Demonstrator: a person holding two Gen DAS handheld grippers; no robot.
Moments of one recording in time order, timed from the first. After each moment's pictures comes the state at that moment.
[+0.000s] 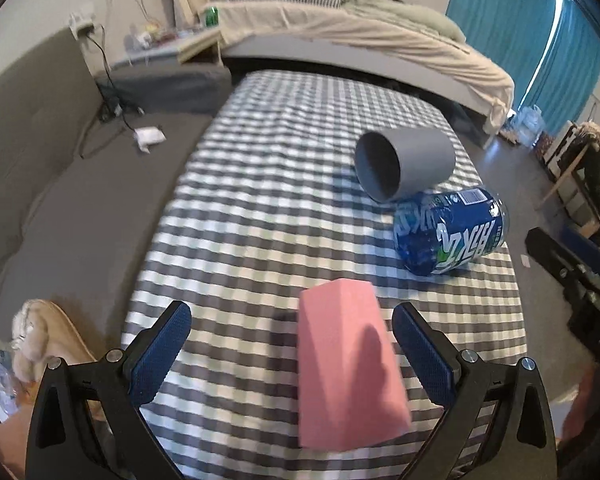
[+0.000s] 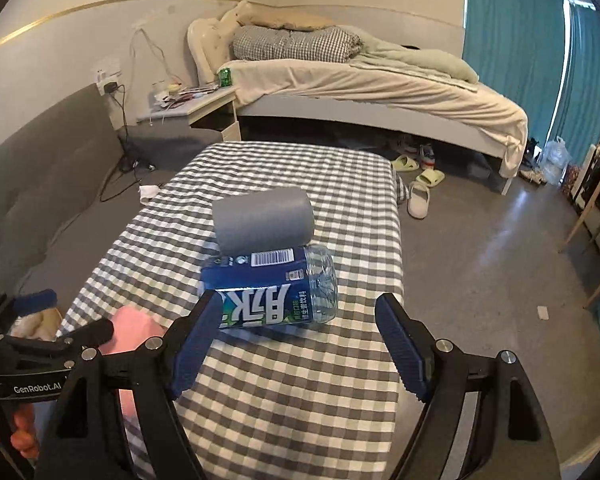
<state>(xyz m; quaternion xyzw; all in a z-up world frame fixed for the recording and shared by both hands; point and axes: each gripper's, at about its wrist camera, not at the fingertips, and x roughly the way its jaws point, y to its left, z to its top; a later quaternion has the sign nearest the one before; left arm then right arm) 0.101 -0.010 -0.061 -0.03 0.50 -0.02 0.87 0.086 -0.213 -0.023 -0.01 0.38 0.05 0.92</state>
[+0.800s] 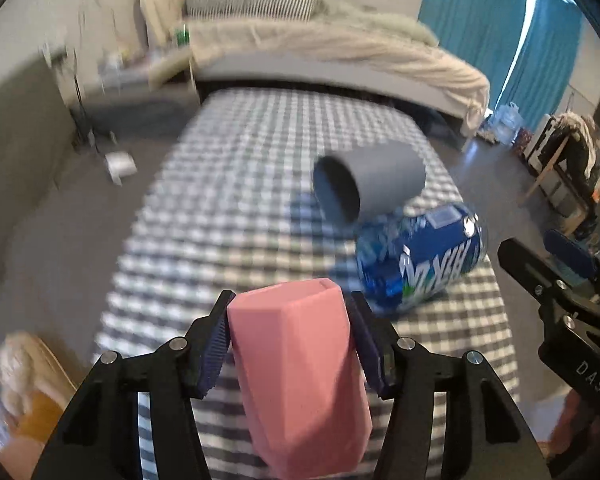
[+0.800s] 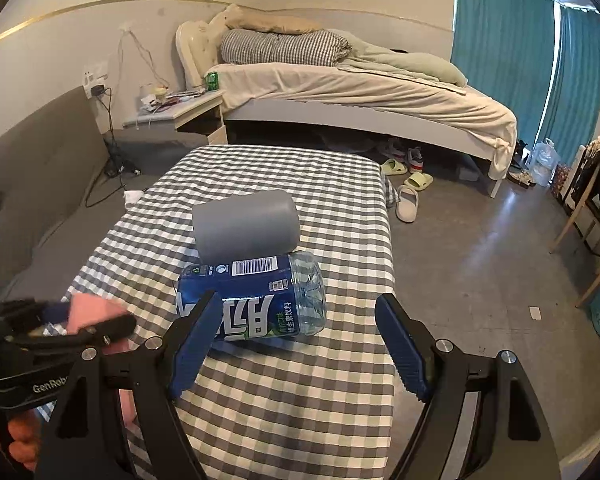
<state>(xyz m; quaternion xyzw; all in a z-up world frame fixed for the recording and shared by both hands) 0.106 -0.033 -0.049 0.00 0.45 -0.06 0.89 0.093 -0.214 -0.031 -0.01 0.37 0.02 0.93</state>
